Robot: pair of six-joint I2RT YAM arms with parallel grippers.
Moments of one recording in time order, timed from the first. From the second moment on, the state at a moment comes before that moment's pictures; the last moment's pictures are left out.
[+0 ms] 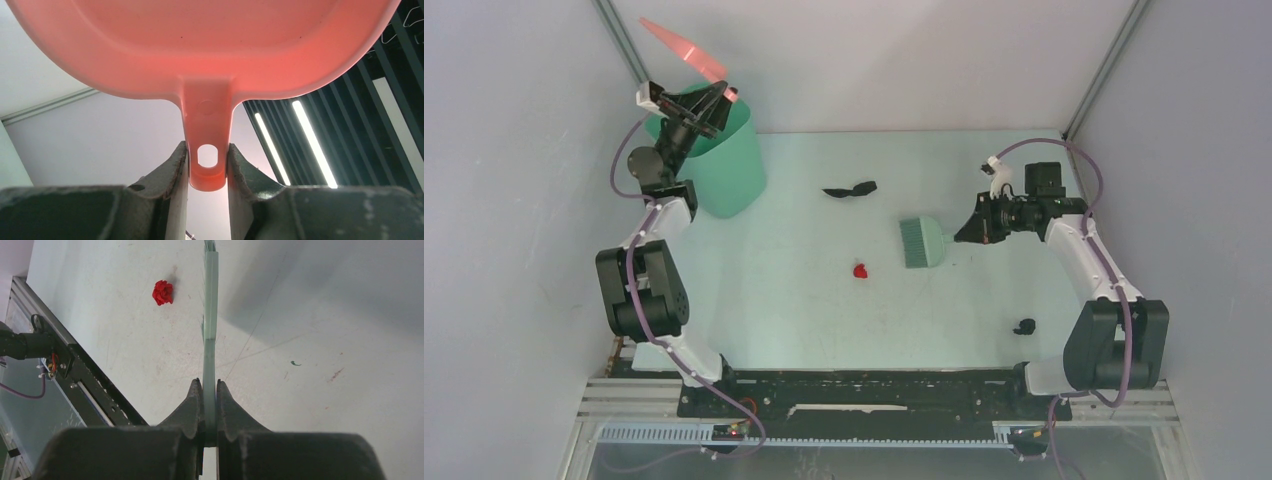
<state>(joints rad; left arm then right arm) 0.19 1.69 1.20 1.26 0.71 -2.08 -0.01 1.41 1.10 -0.65 -0.77 -0.14</state>
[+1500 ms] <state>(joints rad) -0.54 1.04 1.19 -1.17 0.18 -0.41 -0.02 1.41 1.10 -0.65 -0.79 -0.14</state>
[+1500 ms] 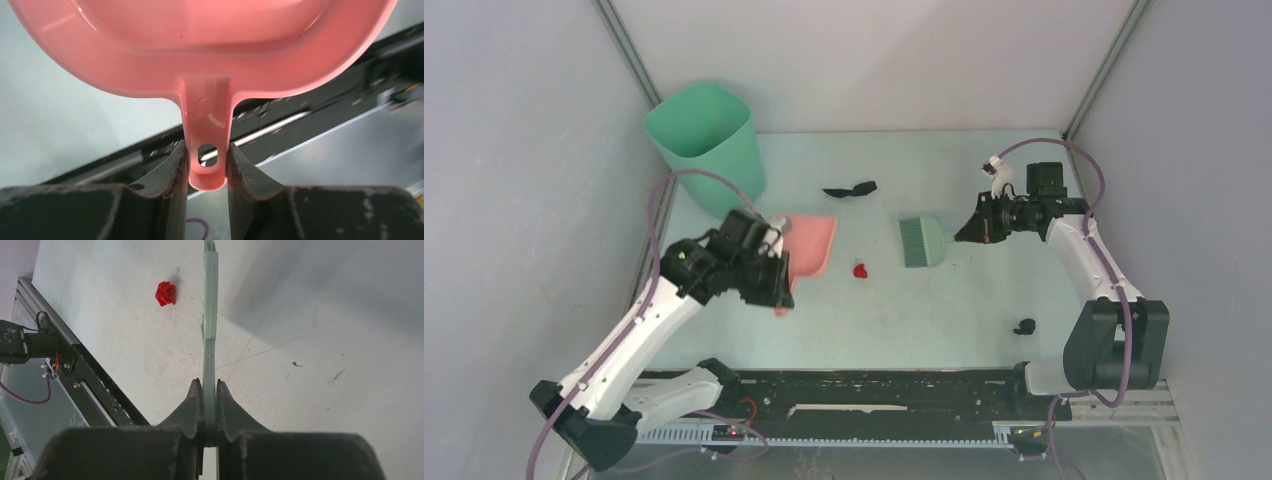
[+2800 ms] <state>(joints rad) -1.24 1.18 0.65 -0.65 -0.17 -0.82 -0.02 1.41 1.10 -0.65 -0.79 -0.16</state>
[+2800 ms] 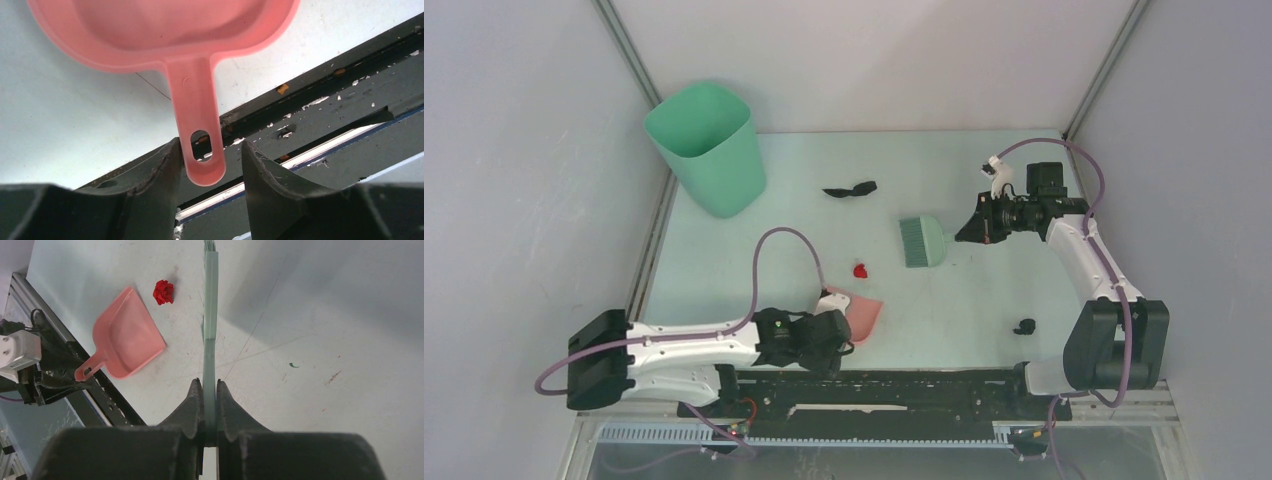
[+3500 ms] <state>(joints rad) -1.34 1.15 0.54 -0.56 -0.30 -0.90 -0.02 1.41 1.10 -0.66 -0.79 -0.17</state>
